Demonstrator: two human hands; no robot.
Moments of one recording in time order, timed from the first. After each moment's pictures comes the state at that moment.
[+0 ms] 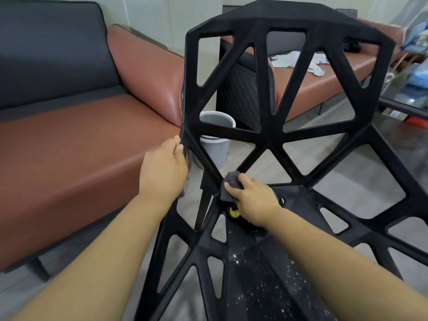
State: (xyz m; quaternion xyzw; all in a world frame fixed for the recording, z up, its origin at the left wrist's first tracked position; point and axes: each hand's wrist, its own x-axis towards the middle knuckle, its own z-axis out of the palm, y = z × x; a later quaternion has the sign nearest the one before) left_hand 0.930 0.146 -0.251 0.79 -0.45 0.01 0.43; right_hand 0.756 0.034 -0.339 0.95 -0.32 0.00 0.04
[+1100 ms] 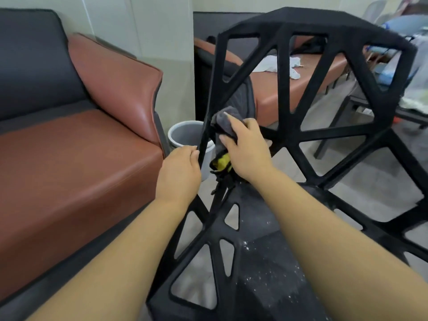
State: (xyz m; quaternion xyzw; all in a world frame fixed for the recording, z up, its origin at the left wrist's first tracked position) left_hand 0.912 0.049 -0.266 0.75 -0.53 0.01 0.40; right_hand 0.793 -0.044 -0.247 0.82 -0.43 0.35 -0.15
